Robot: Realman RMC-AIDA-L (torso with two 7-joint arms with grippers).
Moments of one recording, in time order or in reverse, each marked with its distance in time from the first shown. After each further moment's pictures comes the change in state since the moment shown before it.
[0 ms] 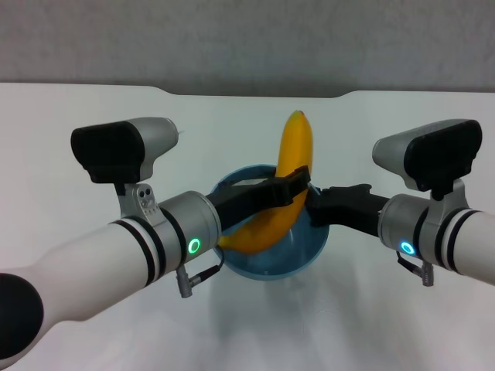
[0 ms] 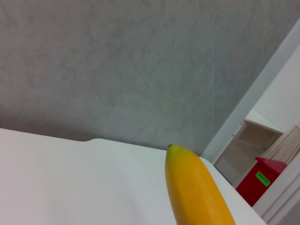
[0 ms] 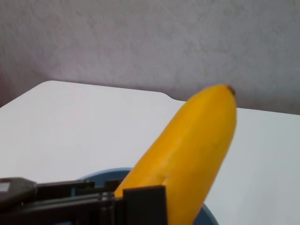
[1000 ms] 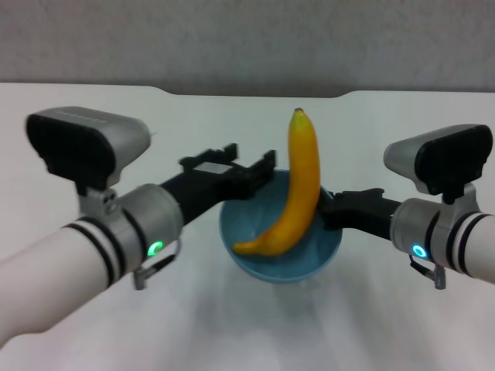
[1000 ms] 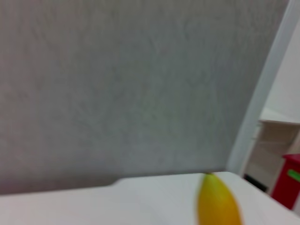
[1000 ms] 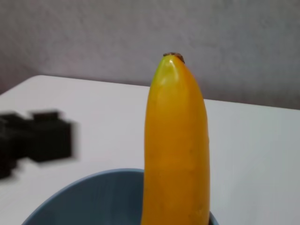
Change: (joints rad) left arm 0.125 0.004 -0.046 -0.107 0.005 0.027 0.323; right arm -0.012 -0.003 0.024 -0.018 -0.001 0.009 -0.022
